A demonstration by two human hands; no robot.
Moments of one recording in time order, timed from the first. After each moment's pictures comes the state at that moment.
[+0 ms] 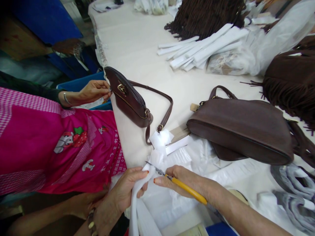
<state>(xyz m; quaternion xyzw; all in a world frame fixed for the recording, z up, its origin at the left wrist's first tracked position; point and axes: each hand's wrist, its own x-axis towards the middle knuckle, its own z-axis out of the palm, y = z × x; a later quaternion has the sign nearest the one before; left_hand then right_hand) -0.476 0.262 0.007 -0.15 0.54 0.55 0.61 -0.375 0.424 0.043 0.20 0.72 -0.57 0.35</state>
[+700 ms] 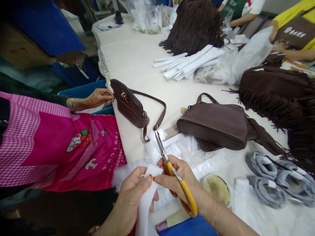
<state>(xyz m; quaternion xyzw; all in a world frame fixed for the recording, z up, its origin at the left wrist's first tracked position) -0.418 0.252 0.083 -0.04 0.56 0.60 0.57 -0.341 0.379 0.098 0.32 0.54 -0.78 0.04</state>
